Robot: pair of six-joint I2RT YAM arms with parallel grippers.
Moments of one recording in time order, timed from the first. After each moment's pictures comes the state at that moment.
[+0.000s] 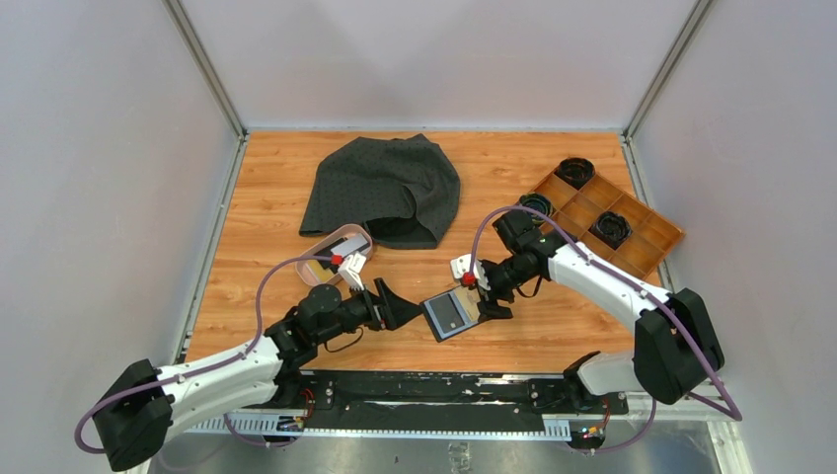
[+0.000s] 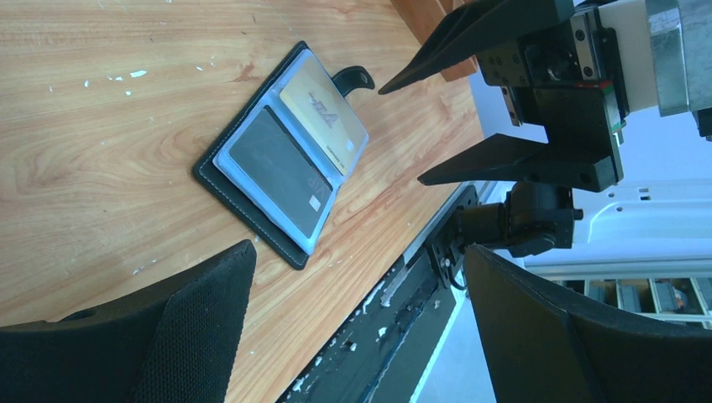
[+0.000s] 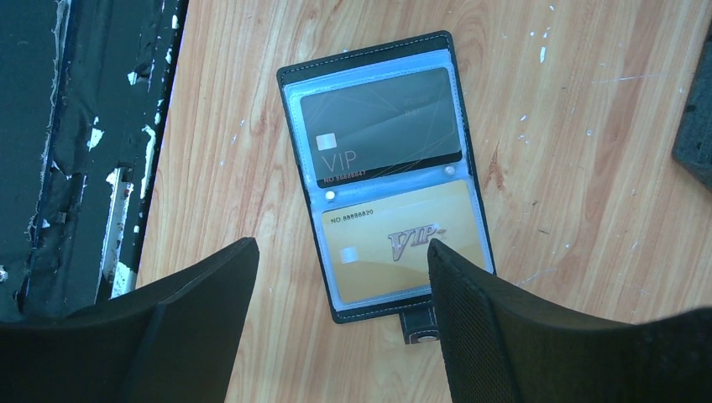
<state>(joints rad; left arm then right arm) -0.86 0.76 0.14 0.39 0.11 -0.95 0.55 1.34 0.87 -0.79 -0.75 -1.14</state>
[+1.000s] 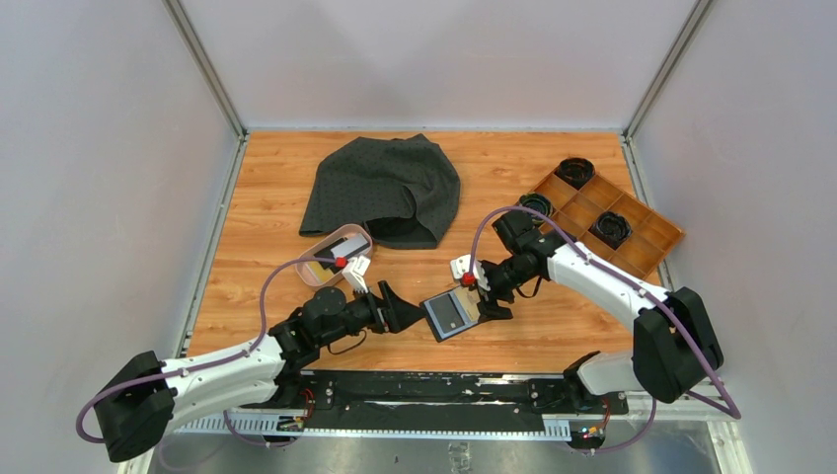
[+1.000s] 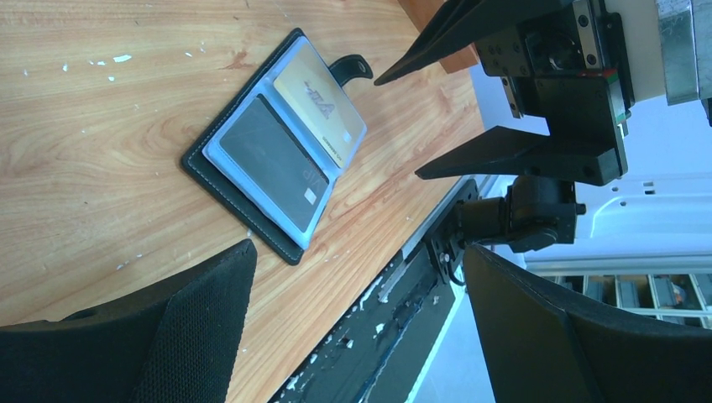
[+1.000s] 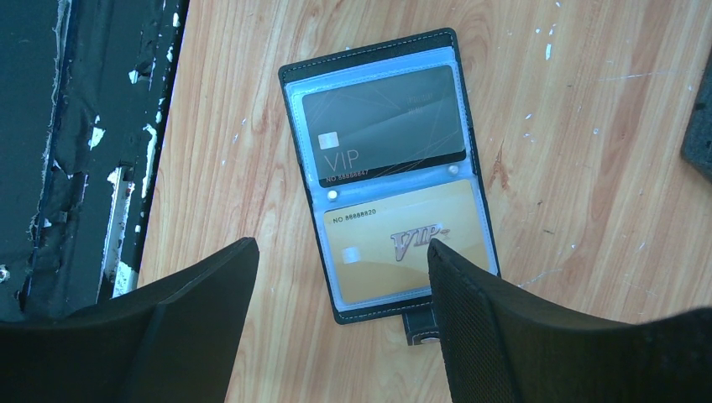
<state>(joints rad) -0.92 0.81 0.14 0.43 0.07 -0.97 0.55 1.35 0.87 -0.79 -0.75 -1.14</state>
